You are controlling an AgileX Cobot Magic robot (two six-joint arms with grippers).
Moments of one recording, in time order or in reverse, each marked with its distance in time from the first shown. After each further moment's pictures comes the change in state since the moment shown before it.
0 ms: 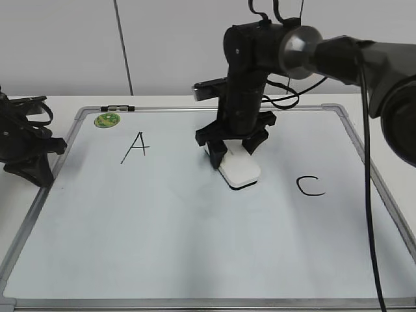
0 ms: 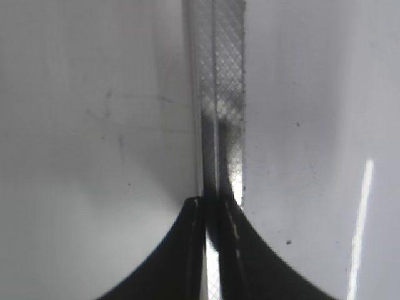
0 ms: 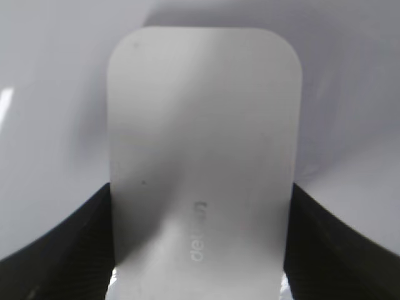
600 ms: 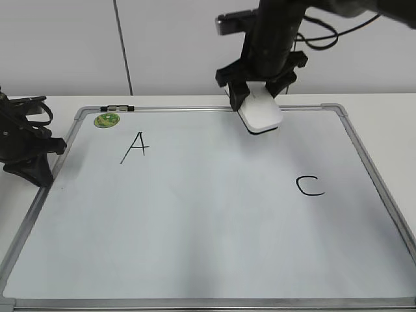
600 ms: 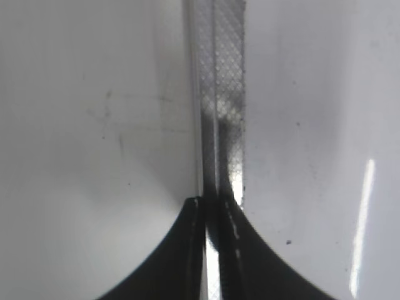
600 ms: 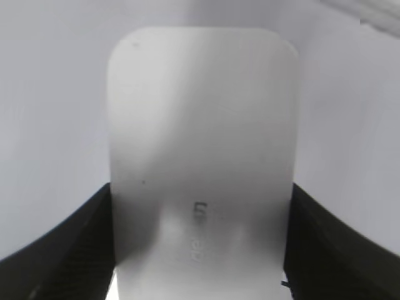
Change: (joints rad) left arm 0.000 0.000 -0.001 0.002 0.002 0.000; right arm -0.044 -0.182 -0.023 -0.071 0.009 0.030
